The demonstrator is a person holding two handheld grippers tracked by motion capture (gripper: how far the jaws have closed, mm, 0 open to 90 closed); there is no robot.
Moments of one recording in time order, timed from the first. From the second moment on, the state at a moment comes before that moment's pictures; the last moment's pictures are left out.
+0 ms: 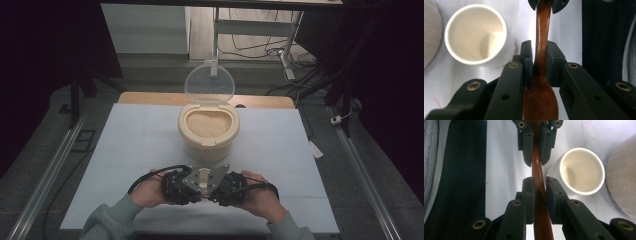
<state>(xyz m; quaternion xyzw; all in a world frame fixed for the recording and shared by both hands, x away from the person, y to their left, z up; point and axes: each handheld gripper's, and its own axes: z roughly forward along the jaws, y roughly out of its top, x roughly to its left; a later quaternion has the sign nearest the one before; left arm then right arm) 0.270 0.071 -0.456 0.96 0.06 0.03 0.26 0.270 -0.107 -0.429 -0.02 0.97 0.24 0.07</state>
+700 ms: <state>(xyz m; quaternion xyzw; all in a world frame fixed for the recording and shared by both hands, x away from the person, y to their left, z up) 0.275 0.089 -0.442 0.93 0.14 0.12 0.33 0.280 -0.171 -0.400 0.26 0.83 0.46 0.16</state>
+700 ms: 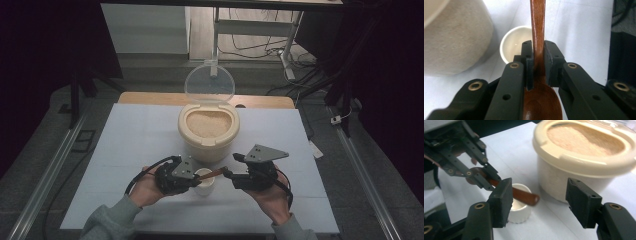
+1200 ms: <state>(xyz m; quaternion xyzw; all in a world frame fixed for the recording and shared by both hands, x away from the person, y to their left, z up) 0.272 0.090 -0.438 0.91 0.15 0.14 0.36 0.280 -0.170 -0.419 0.31 0.81 0.48 0.13</state>
